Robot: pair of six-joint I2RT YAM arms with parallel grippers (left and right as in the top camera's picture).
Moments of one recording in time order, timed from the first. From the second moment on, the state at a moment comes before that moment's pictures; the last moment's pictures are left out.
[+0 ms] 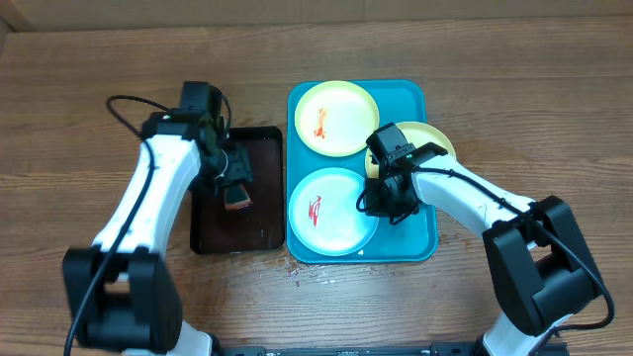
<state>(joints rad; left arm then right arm) -0.08 1.74 1.30 -1.01 0.03 -0.34 0.48 1.85 1.12 -0.73 -0.16 0.49</state>
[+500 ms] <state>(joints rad) -0.07 1.99 1.31 -0.89 0.01 -0.41 0.48 1.85 1.12 -0.73 -0.16 0.49</state>
